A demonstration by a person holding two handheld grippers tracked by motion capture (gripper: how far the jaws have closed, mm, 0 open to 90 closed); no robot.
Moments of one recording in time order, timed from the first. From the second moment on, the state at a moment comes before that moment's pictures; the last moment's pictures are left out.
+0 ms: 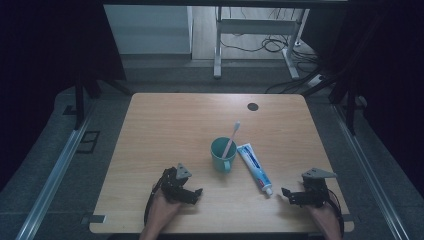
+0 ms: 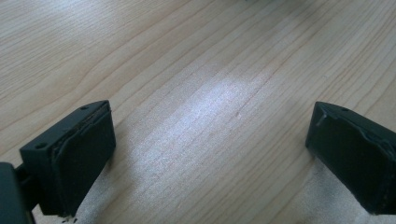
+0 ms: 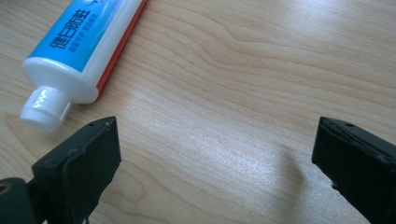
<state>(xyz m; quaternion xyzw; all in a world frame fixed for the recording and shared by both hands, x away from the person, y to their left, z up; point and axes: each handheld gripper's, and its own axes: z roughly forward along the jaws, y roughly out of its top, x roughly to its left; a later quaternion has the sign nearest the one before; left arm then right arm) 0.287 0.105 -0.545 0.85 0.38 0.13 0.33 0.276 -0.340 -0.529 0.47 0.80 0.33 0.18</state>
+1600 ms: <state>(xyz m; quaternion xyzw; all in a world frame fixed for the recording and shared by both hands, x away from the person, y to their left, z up) 0.287 0.105 -0.545 0.85 0.38 0.13 0.33 0.294 -0.299 -0.491 0.44 0.85 0.28 0.11</state>
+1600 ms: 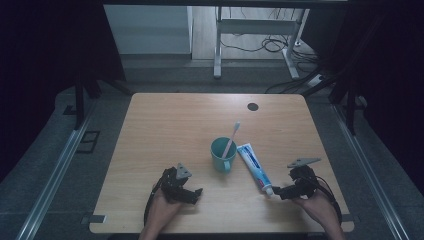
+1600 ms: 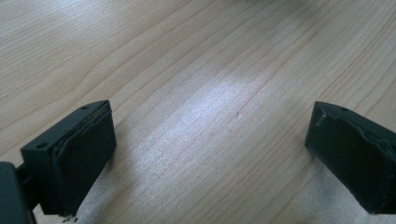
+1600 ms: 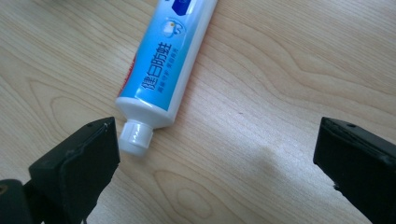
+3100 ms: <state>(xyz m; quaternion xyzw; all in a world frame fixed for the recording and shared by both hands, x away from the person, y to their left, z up) 0.287 0.106 -0.544 0.85 0.38 0.13 0.33 0.349 -0.246 -0.479 0.43 0.89 0.17 0.03</state>
